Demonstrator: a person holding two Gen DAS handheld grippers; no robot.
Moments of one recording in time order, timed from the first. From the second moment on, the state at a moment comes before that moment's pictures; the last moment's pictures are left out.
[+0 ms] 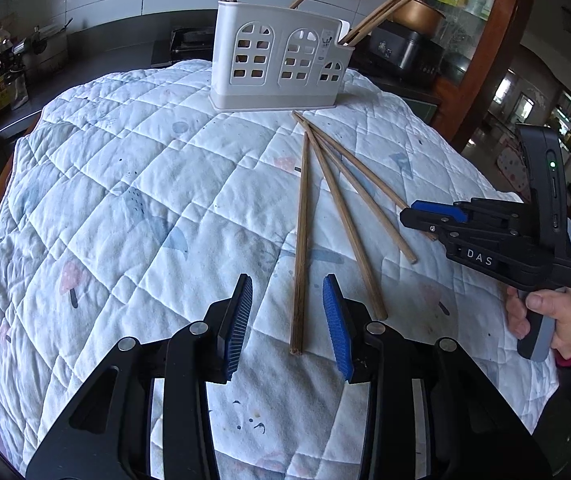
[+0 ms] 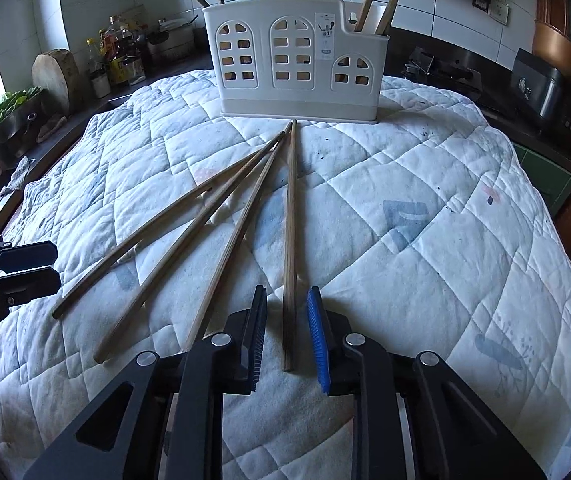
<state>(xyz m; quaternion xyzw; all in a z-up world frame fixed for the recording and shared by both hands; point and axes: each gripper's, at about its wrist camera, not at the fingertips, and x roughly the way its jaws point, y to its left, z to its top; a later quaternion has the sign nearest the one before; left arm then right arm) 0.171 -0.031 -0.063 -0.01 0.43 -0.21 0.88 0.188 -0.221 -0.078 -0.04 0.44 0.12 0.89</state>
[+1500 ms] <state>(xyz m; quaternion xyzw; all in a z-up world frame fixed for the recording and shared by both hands) 0.192 -0.035 -0.004 0.00 0.36 -0.21 0.91 0.183 -0.226 0.064 -0.06 0.30 0.13 0.94</state>
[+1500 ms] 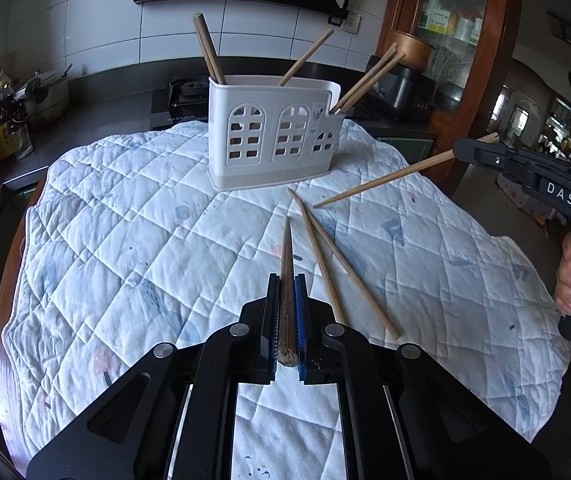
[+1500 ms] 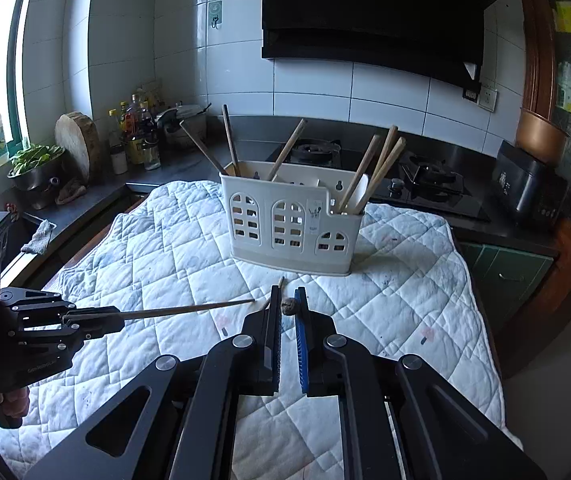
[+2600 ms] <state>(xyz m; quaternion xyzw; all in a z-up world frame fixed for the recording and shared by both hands) 0.267 -0.043 0.185 0.03 0.23 -0.22 0.95 0.302 -0.247 0.208 -0.06 0.27 0.10 0.96</state>
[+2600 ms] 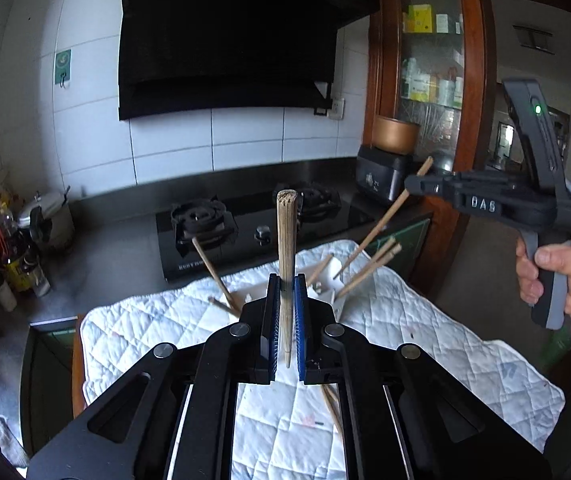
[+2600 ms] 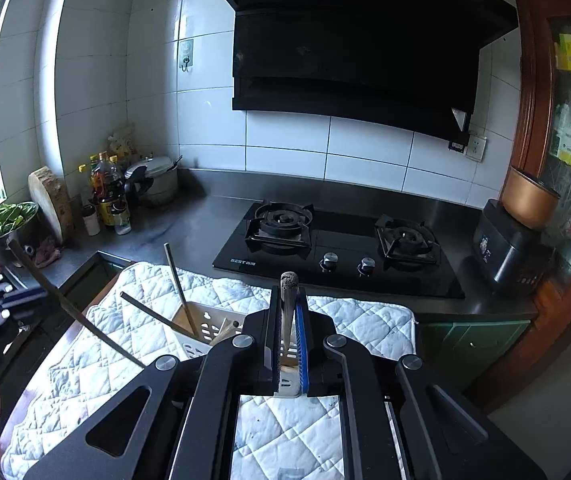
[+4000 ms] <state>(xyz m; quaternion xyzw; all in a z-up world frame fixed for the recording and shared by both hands) 0.357 -0.060 0.158 0.01 0.26 -0.17 0.95 0.324 -0.255 0.171 -0.06 0.30 0.09 0.95</state>
